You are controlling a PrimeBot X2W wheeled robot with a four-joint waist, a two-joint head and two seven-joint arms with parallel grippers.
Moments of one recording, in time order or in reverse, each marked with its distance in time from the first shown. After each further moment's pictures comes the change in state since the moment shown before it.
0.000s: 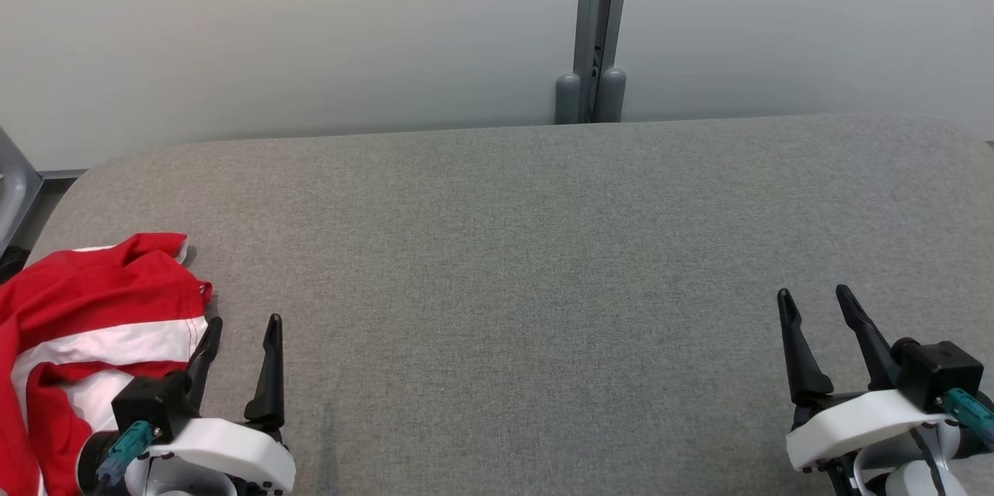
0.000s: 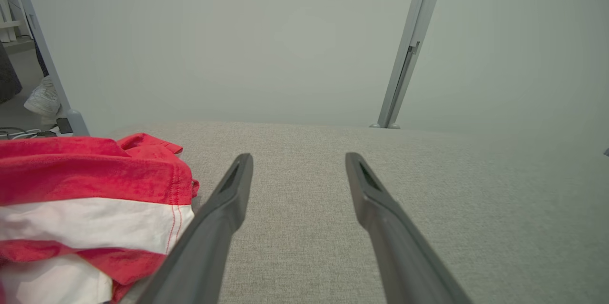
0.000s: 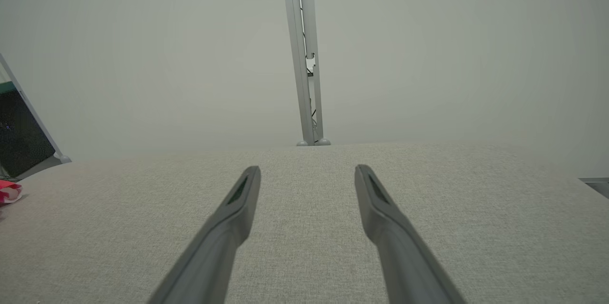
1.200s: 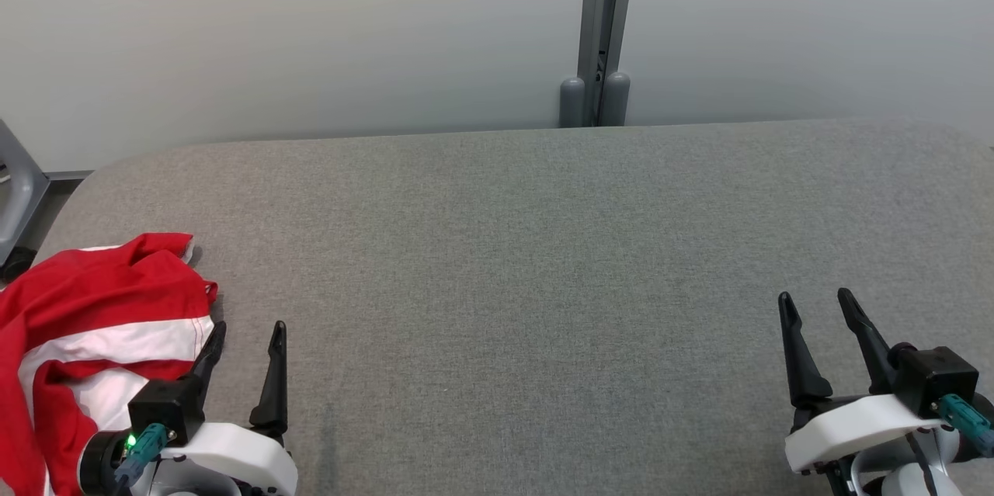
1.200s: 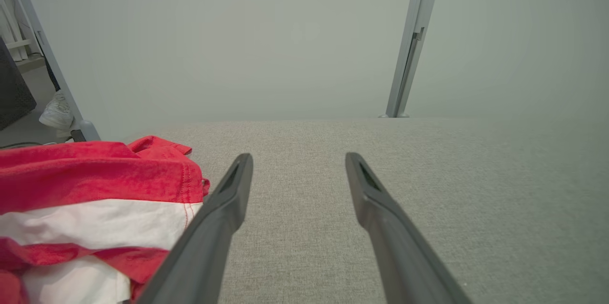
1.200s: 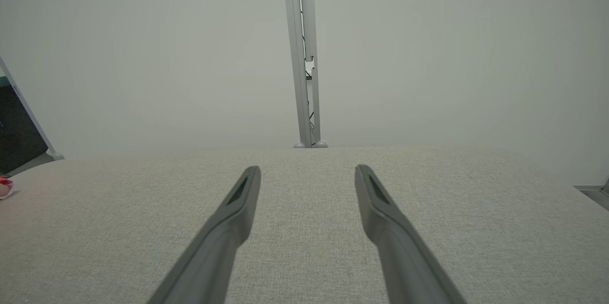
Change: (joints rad) left arm -0.016 -0.010 0.012 0.062 0.097 -0.006 -0.037; right arm -0.005 0.014 -0.014 0.036 -0.046 0.000 -0.035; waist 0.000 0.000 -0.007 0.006
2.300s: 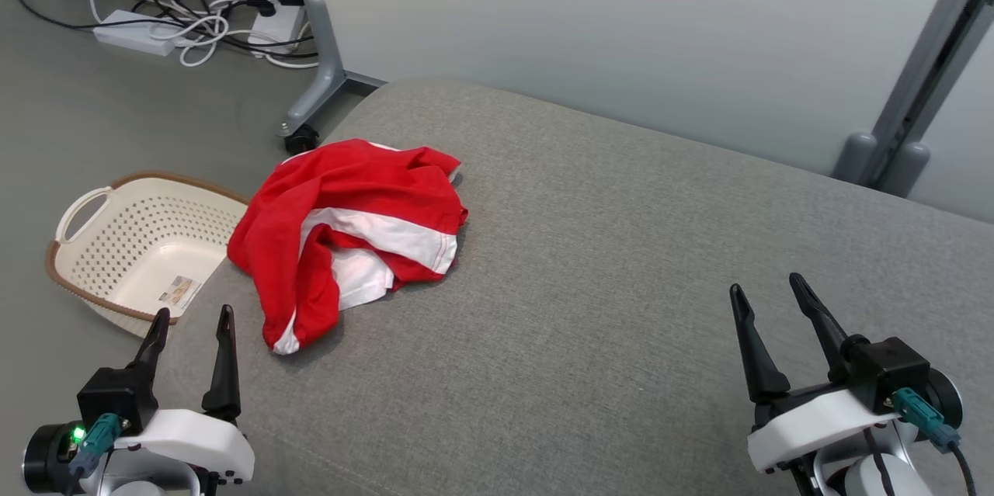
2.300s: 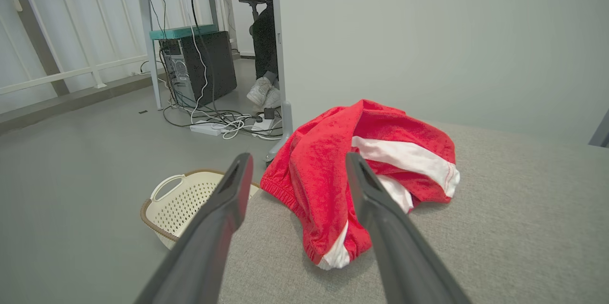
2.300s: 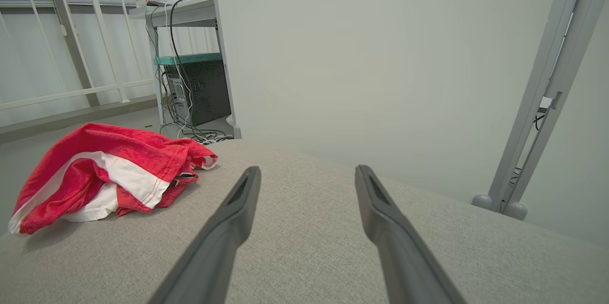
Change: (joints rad) left arm -0.021 0.059 0.040 -0.007 -0.001 0.037 0.000; right arm -0.011 0.024 0.070 -0.050 -0.062 0.001 -0.001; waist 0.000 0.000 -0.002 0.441
